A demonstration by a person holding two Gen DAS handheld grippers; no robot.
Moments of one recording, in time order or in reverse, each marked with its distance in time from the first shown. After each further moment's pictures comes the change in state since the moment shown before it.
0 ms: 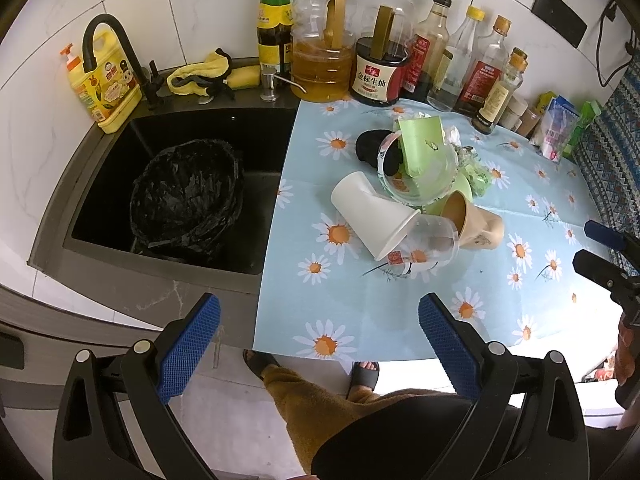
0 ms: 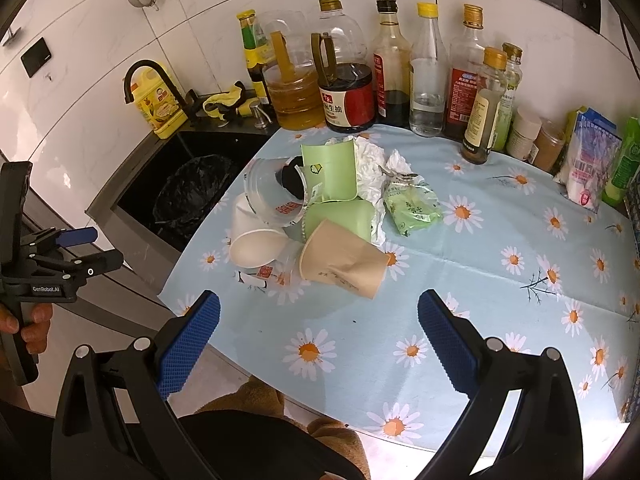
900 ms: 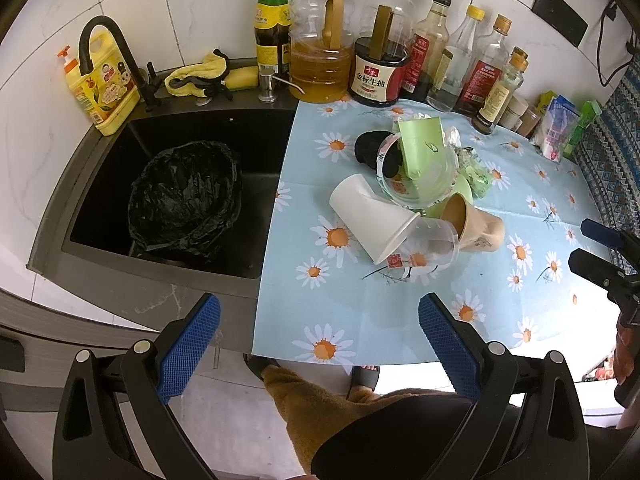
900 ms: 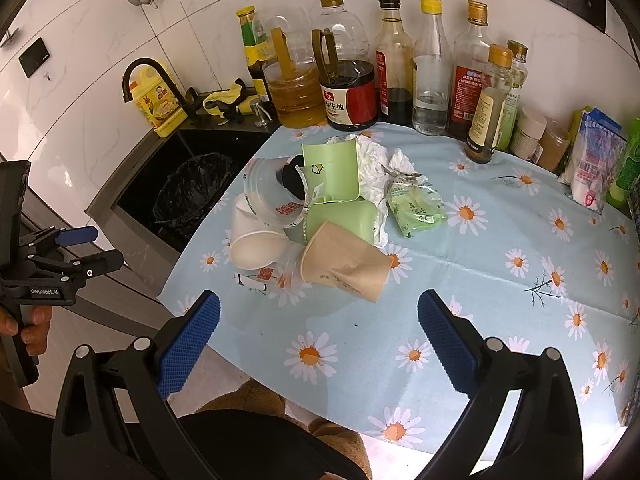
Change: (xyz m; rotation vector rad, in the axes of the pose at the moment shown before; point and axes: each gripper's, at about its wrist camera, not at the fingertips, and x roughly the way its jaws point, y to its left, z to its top) left arm 0.000 -0.003 0.003 -0.003 0.000 0.003; right arm 0.008 0.001 0.004 -0.010 0.005 0.003
